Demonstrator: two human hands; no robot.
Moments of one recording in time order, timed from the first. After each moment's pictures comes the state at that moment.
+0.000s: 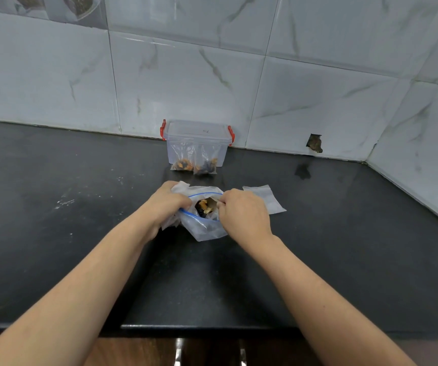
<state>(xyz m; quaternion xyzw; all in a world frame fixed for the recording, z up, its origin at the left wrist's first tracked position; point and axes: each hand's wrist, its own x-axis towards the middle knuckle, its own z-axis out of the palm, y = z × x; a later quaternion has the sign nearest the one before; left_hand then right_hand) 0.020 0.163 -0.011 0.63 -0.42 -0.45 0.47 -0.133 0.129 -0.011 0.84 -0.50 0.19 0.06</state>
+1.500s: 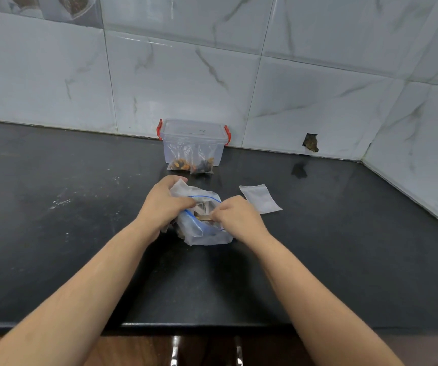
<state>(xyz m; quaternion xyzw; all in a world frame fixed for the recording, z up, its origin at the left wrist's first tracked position) 0.016 0.160 -0.027 0.64 -0.47 -0.31 0.53 -0.139 0.133 -0.013 0.76 -0.55 0.20 -0.26</state>
